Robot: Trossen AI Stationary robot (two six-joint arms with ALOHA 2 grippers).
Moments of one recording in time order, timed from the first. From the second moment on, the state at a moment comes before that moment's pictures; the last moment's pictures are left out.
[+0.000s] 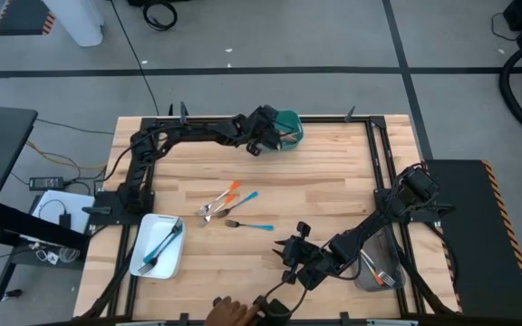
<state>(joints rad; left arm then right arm) 0.44 2.09 1.48 -0.08 -0.30 1.21 0.63 1.90 1.04 0.01 0.81 0.63</state>
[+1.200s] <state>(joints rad) 0.46 2.15 1.53 -0.07 -0.18 1.04 0.63 1.90 1.04 0.03 0.81 0.62</state>
